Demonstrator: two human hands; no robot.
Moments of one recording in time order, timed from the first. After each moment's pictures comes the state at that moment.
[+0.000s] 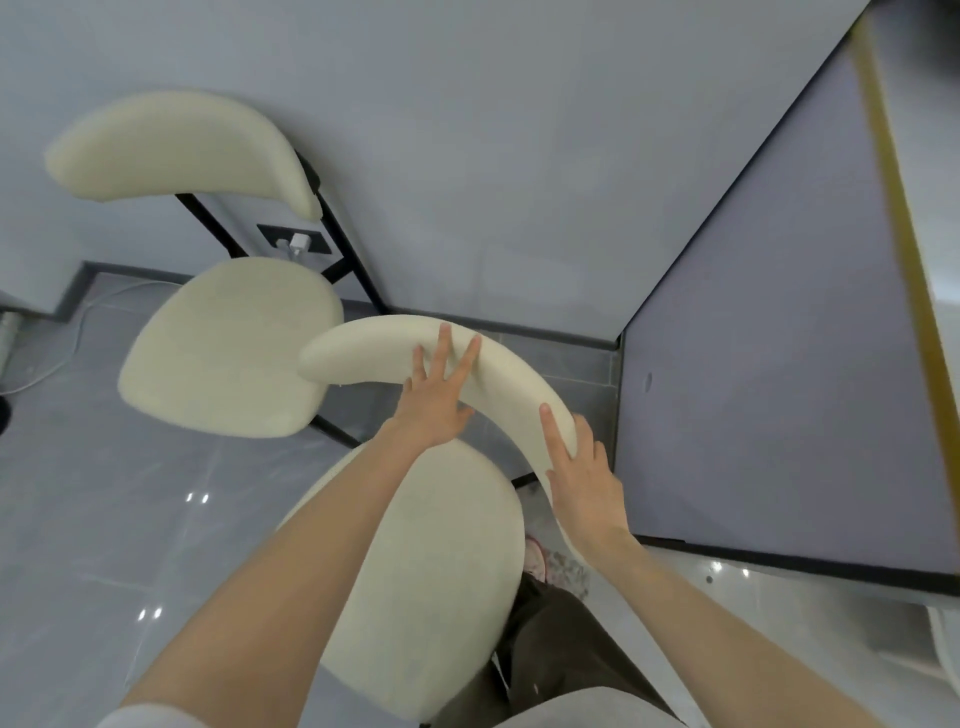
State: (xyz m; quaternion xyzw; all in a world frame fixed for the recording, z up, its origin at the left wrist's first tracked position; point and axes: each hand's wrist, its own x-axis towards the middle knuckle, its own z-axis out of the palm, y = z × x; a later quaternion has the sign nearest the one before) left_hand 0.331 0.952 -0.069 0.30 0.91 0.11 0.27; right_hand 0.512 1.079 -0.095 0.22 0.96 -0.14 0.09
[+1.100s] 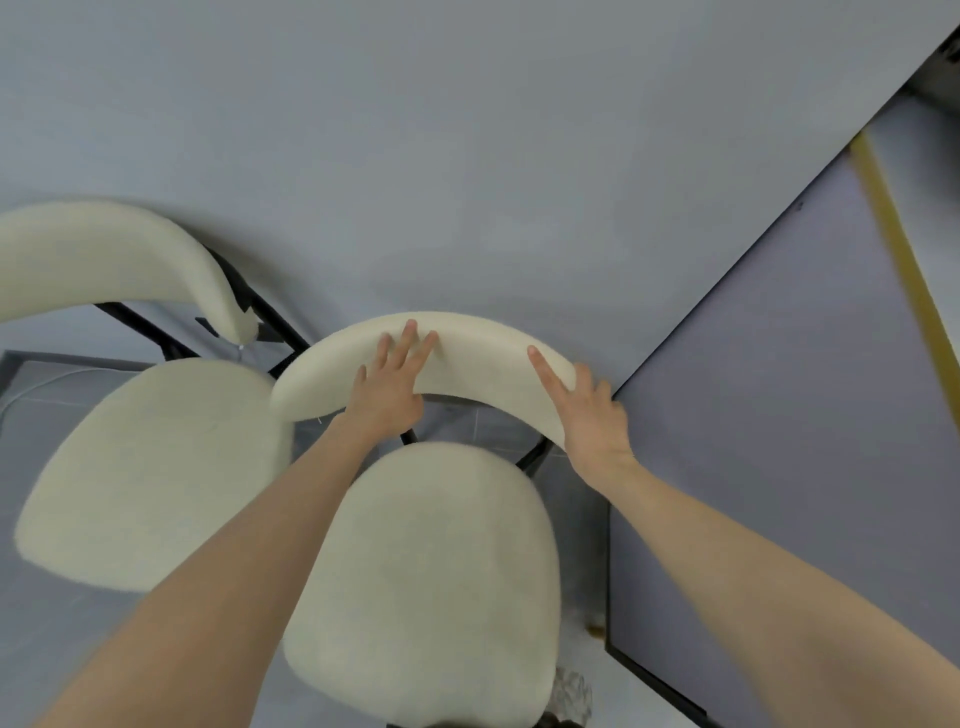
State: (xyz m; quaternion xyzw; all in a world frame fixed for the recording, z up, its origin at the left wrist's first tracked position) left_hand 0.132 1.057 -0.077 0.30 0.92 0.08 0.23; right_hand 0.291 1.242 -0.082 0.23 0.97 0.00 0.10
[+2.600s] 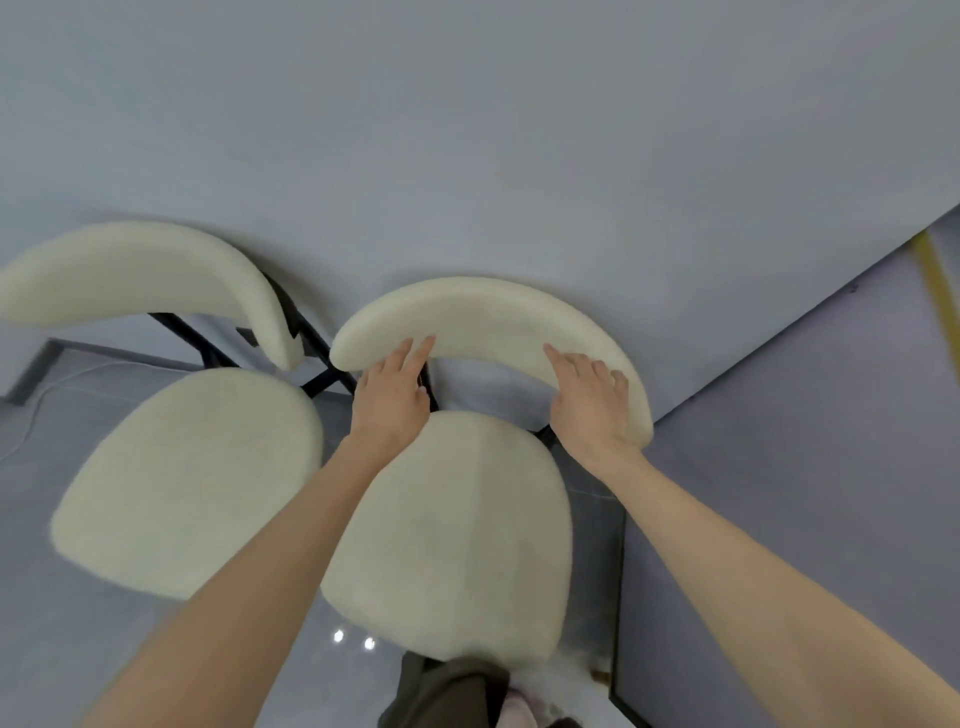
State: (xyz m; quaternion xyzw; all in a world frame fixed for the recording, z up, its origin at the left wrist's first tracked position) left_hand 0.091 1.036 -0.047 0.24 0.95 0.15 0.11; right_hand 0.199 1.237 -0.034 0.22 0.97 -0.07 0.05
